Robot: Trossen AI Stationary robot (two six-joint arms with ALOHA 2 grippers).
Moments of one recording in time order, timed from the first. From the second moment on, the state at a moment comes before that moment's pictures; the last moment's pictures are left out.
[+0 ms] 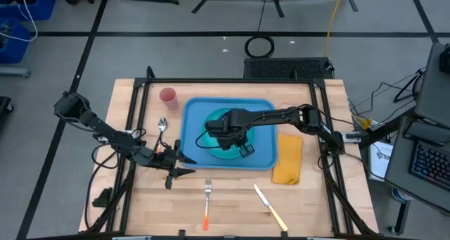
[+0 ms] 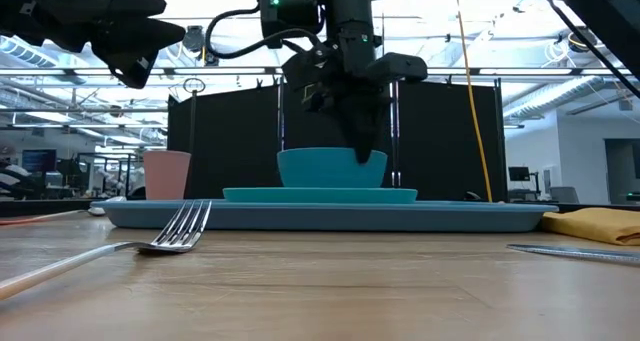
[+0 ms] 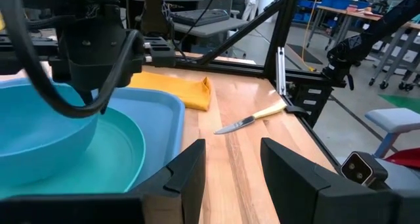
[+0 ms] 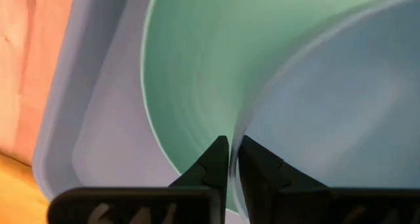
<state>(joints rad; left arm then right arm) -0.55 1.14 0.29 0.71 -0.39 -0.25 -0.02 2.22 1.98 -1.39 0.04 -0.50</state>
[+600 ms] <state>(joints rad) -0.54 1.14 0.29 0.71 -0.39 -0.25 0.00 2.22 1.98 -1.37 0.09 -0.48</state>
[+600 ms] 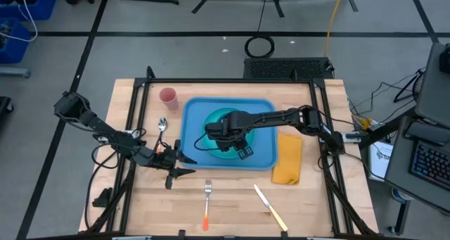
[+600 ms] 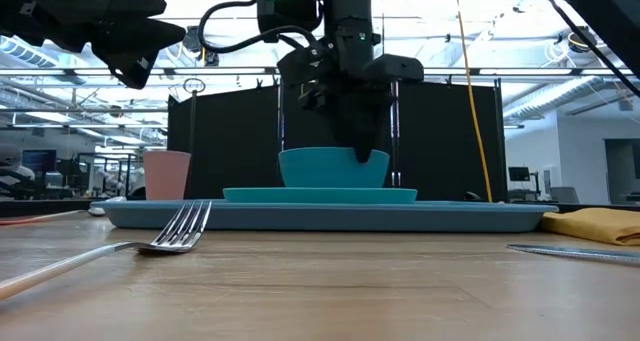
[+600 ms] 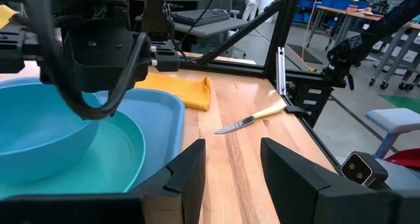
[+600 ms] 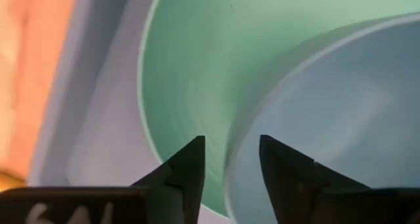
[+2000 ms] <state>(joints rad) -0.45 1.14 0.32 0.74 -0.52 -0.38 0.17 1.52 1.03 0.00 -0.13 -0.20</state>
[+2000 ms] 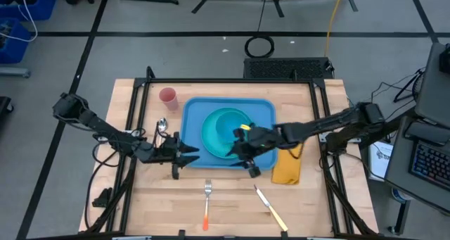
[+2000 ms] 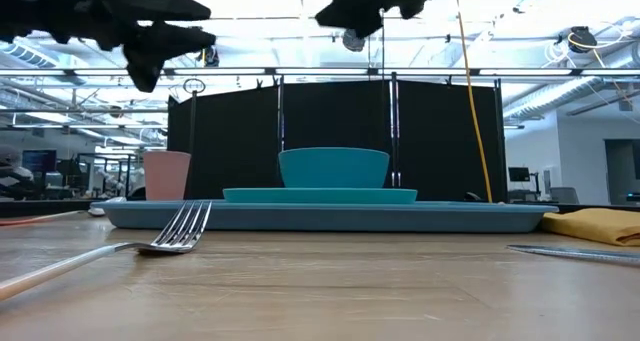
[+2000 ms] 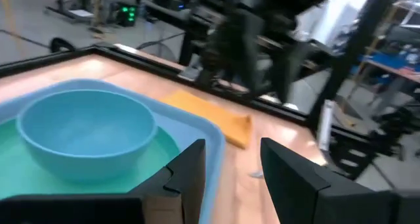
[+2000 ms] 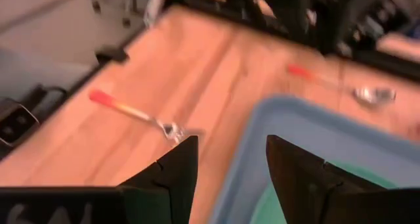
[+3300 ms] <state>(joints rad) 0.59 1.26 1.16 -0.97 -0.08 -0.37 0.25 1.36 0.53 0.62 -0.19 -0.15</state>
